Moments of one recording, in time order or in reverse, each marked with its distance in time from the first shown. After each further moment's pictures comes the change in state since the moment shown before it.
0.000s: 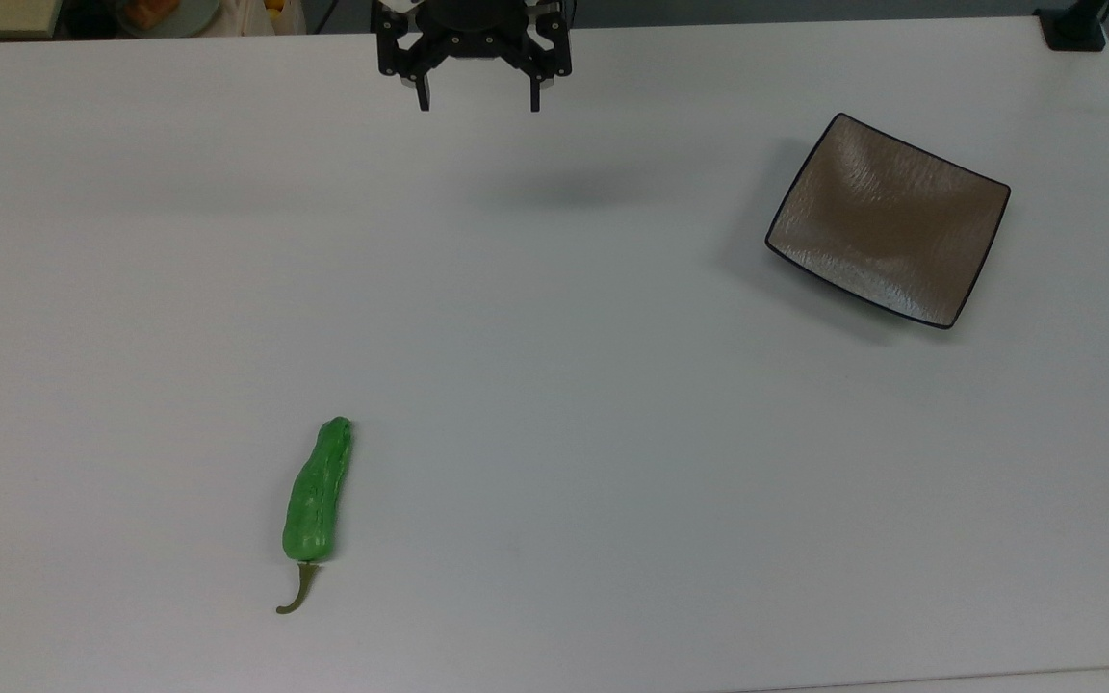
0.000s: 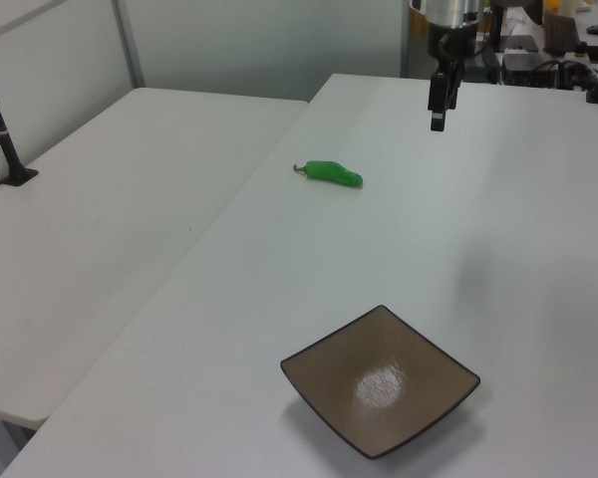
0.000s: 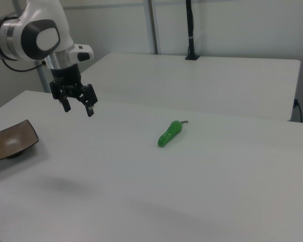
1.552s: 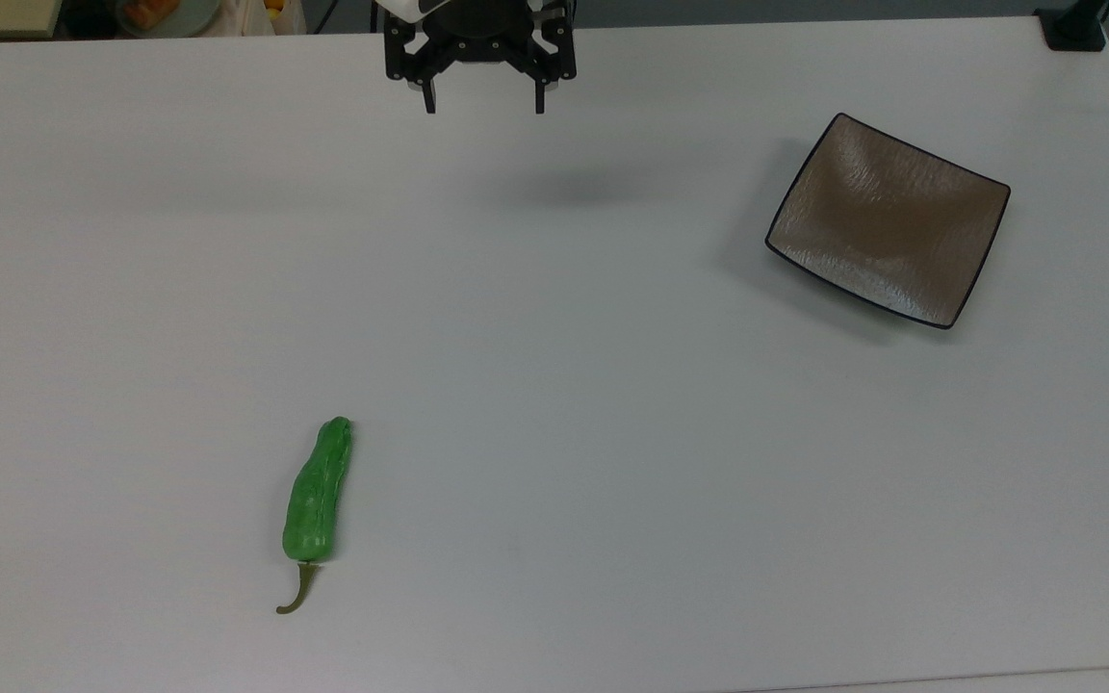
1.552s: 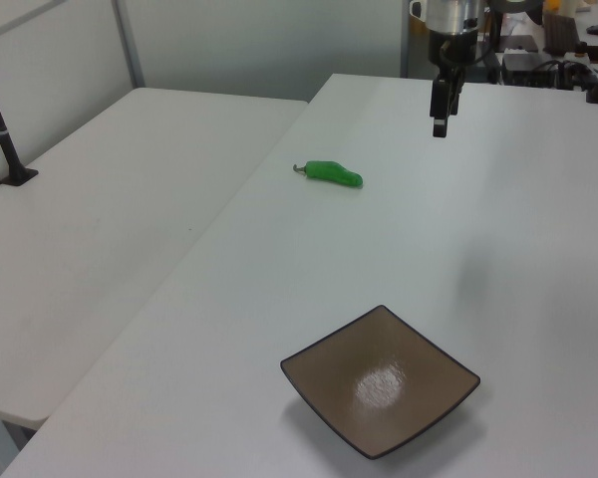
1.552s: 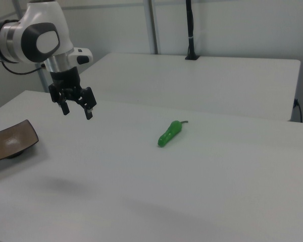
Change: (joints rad) arm 0.007 0.000 0.000 -0.018 0.000 0.000 -0.001
